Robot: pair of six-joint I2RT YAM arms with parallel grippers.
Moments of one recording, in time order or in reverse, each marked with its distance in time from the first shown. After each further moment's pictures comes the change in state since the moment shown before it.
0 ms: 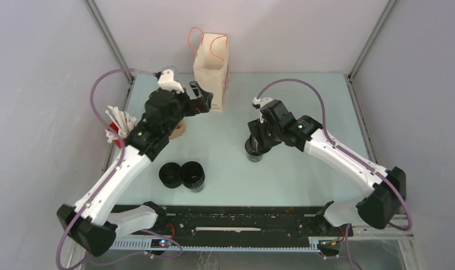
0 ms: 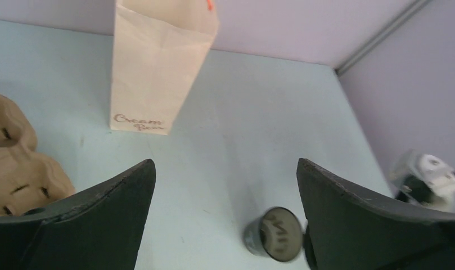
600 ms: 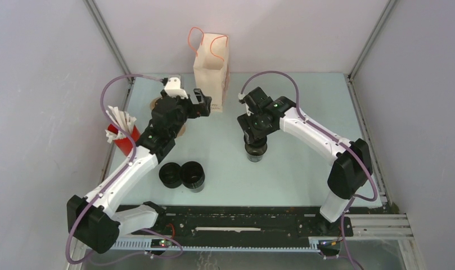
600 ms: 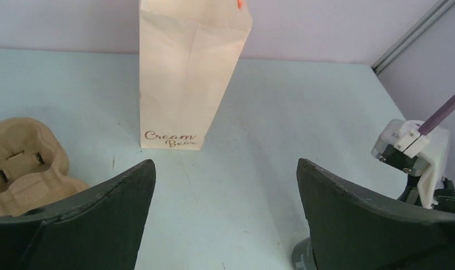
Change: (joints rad) left arm 0.053 0.066 -0.192 0.304 -0.010 0.165; right arm -0.034 0.365 0.307 -0.180 -0.025 -0.084
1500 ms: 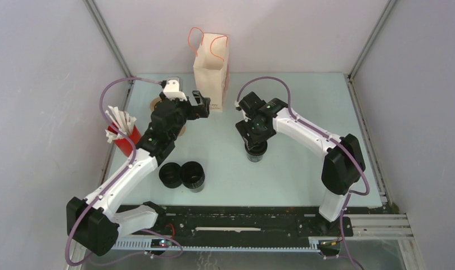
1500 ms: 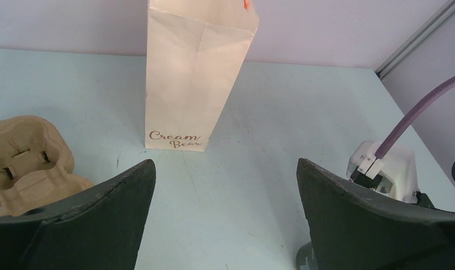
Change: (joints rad) left arm 0.000 -0.021 -0.053 0.040 -0.019 0.007; right arm 0.016 0.069 0.000 -0.053 -0.002 -0.025
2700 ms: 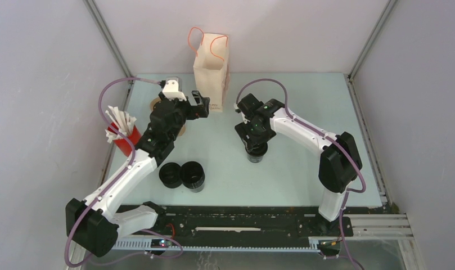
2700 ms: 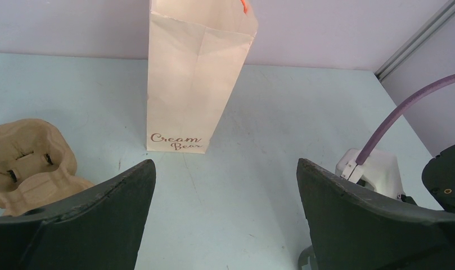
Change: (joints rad) left arm 0.000 -0.011 0.000 0.000 -0.002 0.007; right arm 0.004 0.032 0.000 -0.013 0.003 -0.001
